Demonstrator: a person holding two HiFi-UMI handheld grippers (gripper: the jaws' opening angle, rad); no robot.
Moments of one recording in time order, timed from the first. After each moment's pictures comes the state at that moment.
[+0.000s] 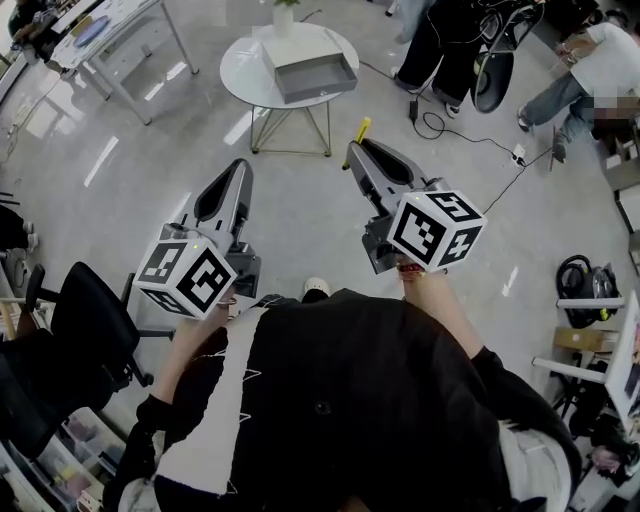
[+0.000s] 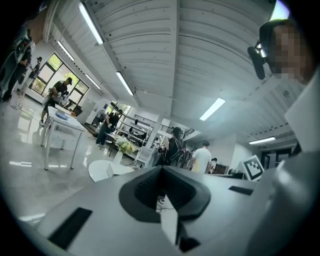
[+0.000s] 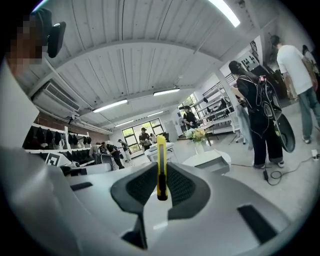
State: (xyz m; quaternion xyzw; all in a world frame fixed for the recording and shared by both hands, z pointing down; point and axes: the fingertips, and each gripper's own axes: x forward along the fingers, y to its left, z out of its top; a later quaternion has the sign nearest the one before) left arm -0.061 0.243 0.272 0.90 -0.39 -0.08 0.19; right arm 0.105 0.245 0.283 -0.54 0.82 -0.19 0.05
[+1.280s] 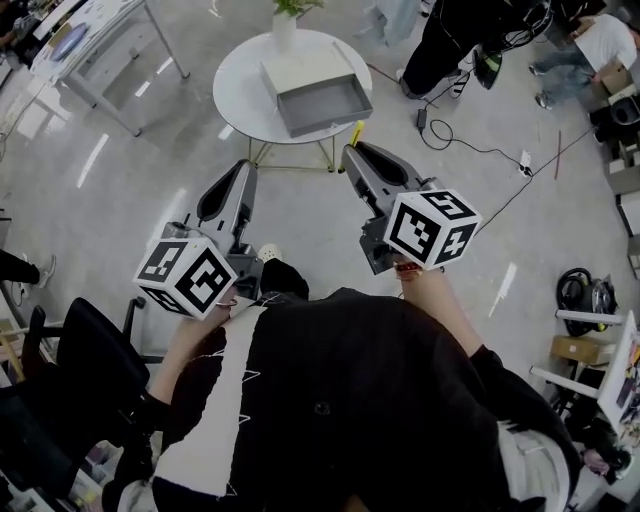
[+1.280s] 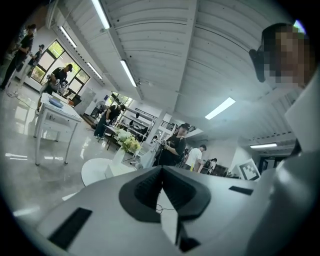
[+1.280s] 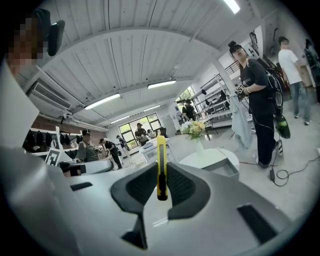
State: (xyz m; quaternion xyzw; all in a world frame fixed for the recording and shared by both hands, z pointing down) left arm -0.044 0.067 0.293 0.90 -0.37 -0.06 0.23; right arm 0.110 0.070 0.313 -0.54 0.81 -0.23 0.03
